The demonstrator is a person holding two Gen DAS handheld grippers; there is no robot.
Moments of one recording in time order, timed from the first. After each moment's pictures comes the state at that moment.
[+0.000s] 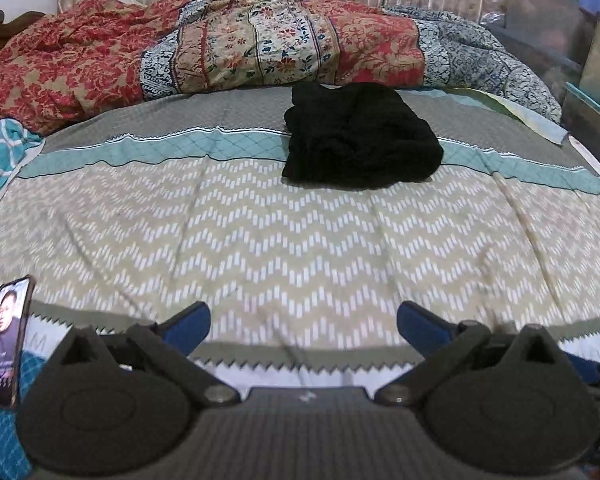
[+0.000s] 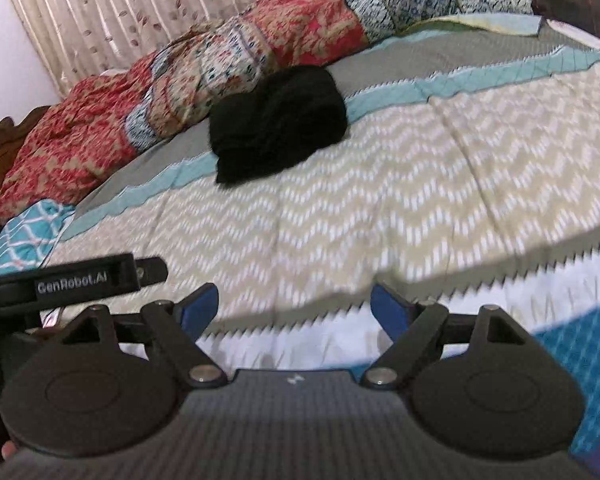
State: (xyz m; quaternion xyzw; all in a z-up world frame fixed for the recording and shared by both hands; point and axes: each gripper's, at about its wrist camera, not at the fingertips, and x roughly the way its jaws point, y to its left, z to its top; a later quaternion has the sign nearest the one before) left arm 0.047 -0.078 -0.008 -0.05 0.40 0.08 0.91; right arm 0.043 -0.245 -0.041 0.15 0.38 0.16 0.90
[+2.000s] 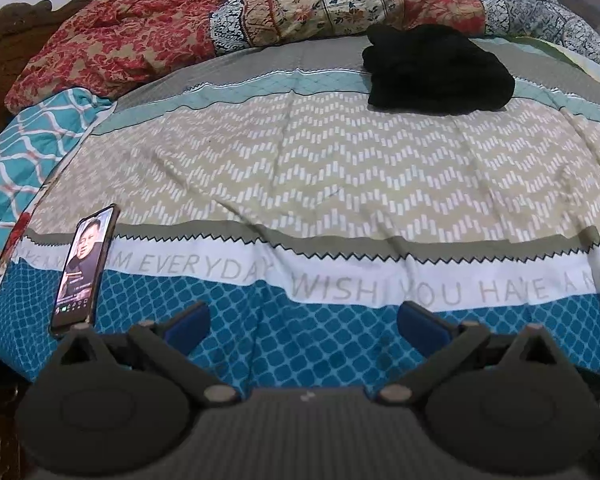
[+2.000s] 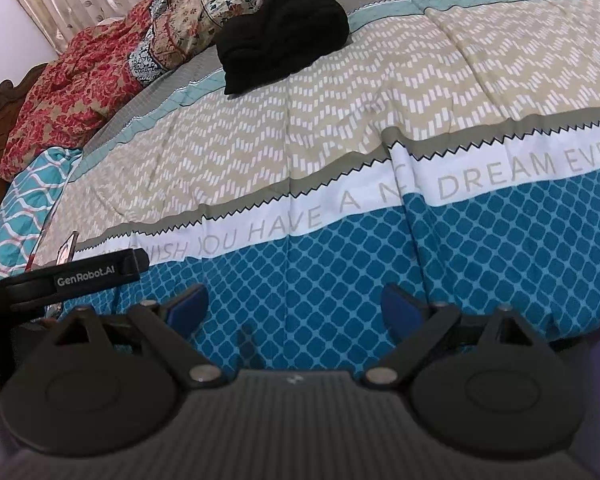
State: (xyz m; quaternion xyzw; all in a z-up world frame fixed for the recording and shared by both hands) left arm -0.005 -0.059 -0.041 0.00 0.46 0.18 0.87; right arm -0.007 -0.227 -0.066 0.16 0.46 0.15 0.86
